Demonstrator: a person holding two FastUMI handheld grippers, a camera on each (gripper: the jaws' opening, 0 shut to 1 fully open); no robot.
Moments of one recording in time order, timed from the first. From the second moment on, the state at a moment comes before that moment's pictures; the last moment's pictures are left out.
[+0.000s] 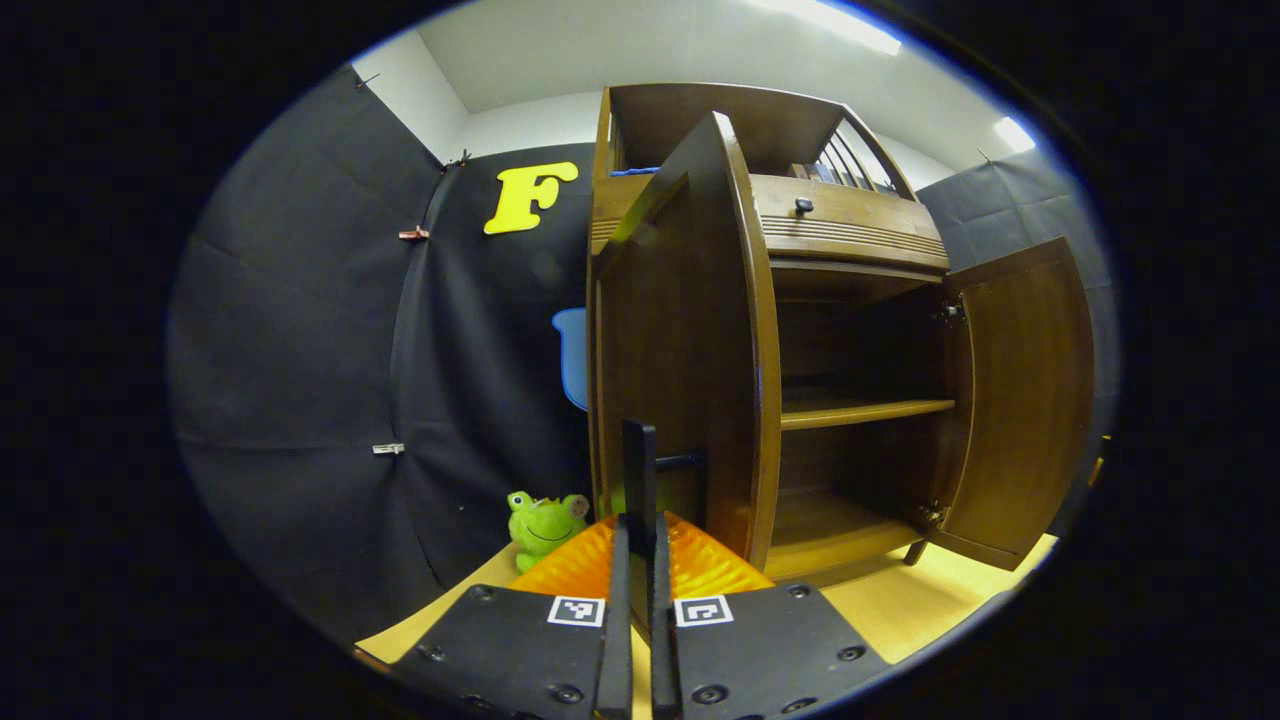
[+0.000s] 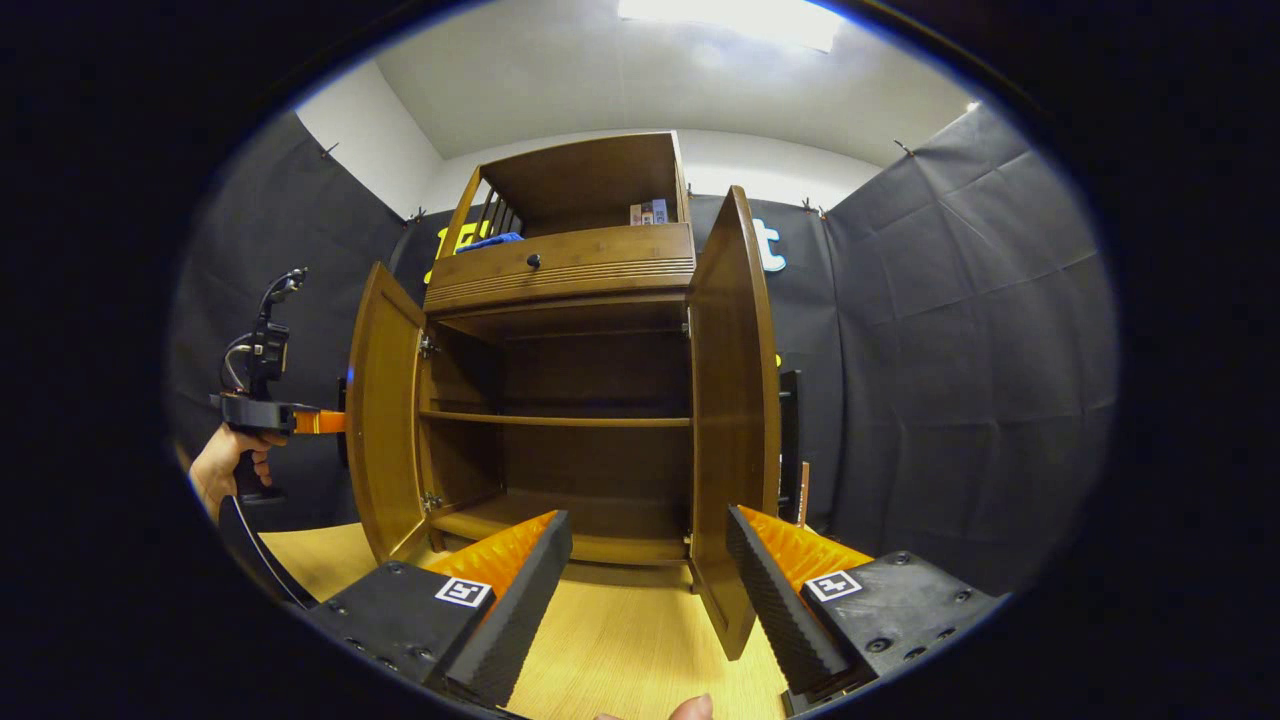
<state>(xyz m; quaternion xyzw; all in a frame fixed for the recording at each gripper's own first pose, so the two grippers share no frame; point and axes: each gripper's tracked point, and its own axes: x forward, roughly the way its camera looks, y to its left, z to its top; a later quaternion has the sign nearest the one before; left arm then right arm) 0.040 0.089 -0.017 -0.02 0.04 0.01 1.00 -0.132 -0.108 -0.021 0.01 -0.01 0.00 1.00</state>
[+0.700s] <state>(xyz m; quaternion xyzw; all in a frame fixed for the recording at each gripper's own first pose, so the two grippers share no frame) 0.024 0.164 -0.024 -0.02 0.05 0.05 1.00 -0.128 -0.086 -0.021 0.00 -0.01 0.01 1.00</state>
